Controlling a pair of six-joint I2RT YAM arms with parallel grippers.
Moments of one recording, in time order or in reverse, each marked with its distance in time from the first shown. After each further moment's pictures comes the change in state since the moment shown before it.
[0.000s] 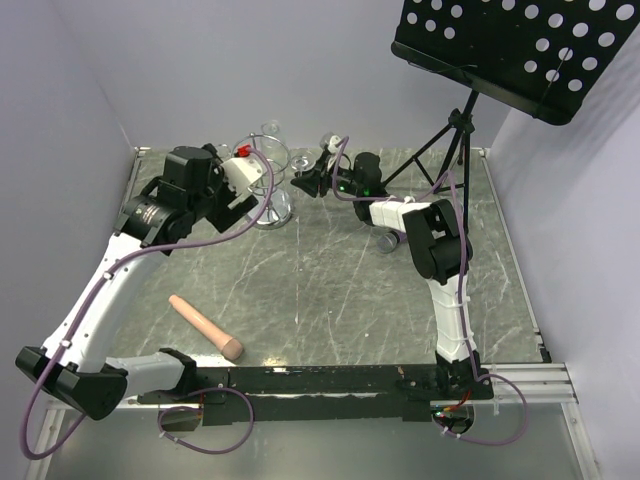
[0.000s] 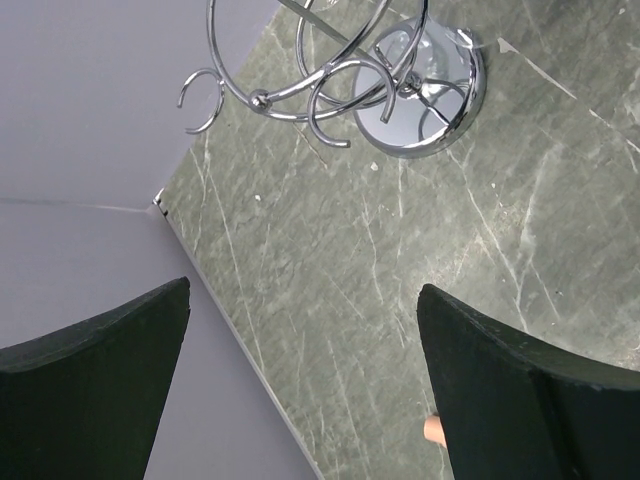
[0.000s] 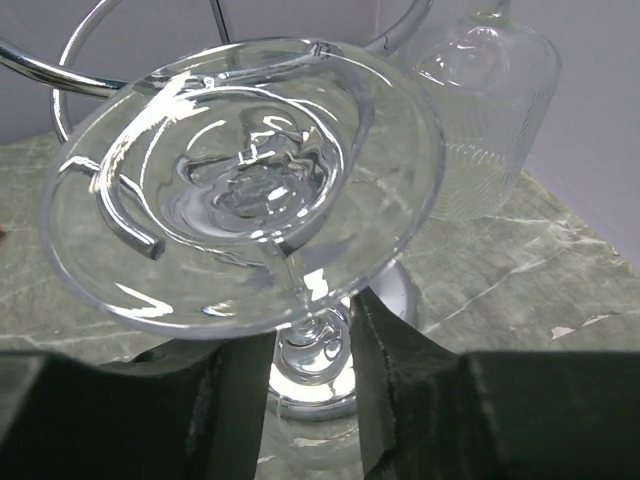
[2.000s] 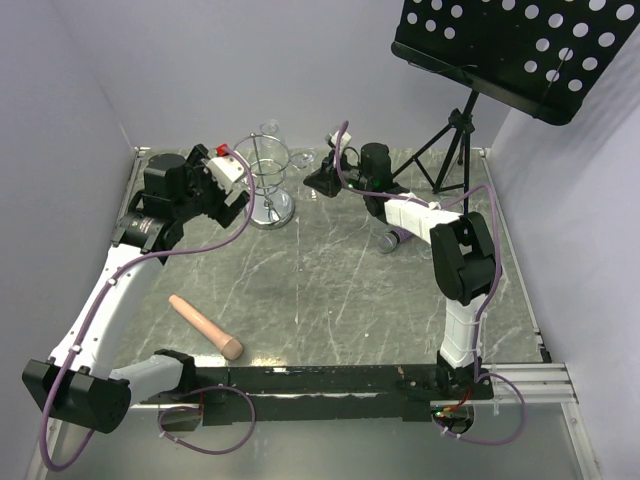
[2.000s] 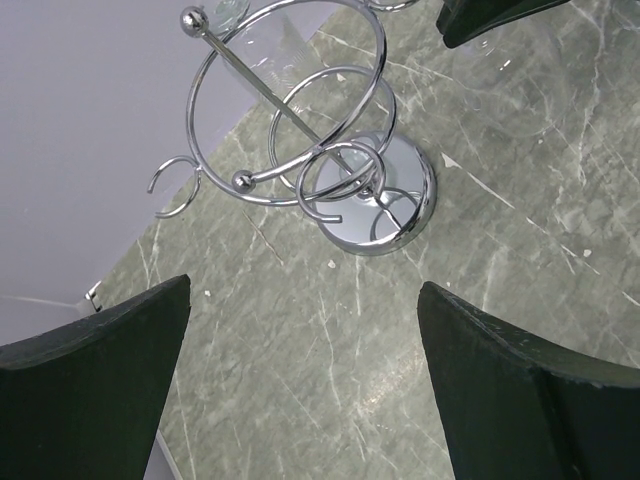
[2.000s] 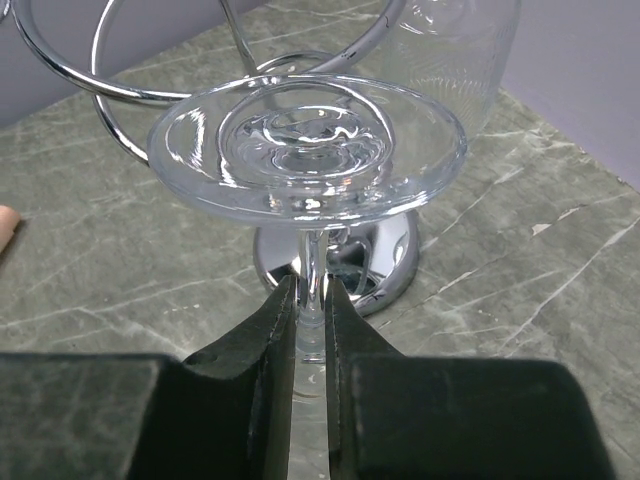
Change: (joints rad) left arm 0.181 -0.076 -0.246 0.359 0.383 -0.054; right arm 0.007 -0.275 -0.101 -0.426 0.140 -0.105
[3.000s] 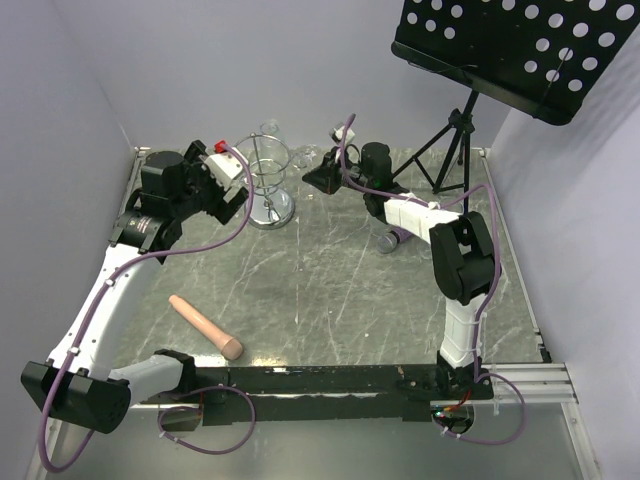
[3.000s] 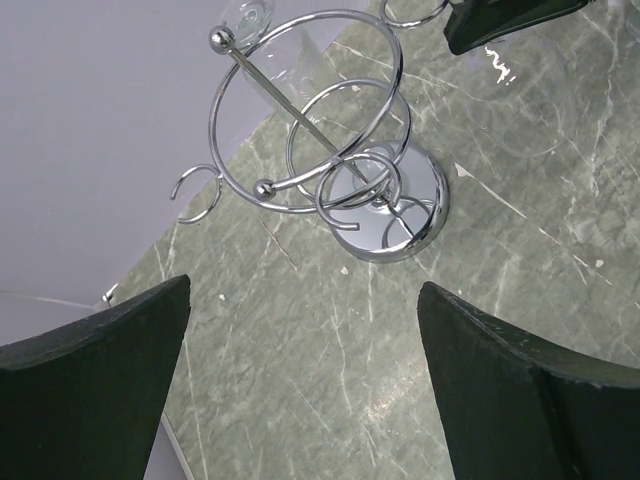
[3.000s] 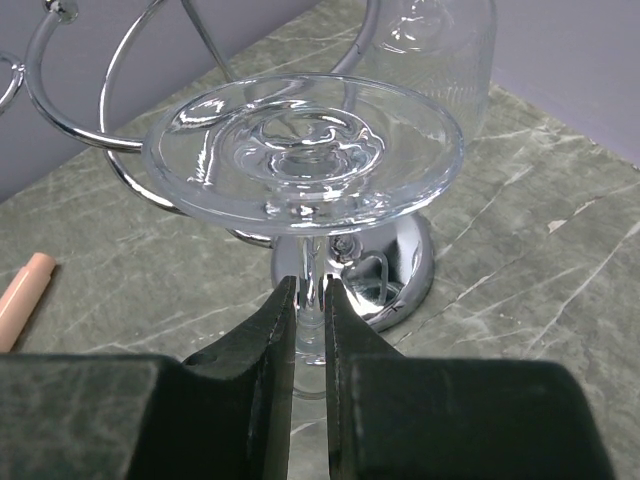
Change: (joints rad) left arm -0.002 0.000 0.029 -0.006 -0.017 0.004; right arm -0.003 0.004 0.001 0.053 0.032 0.152
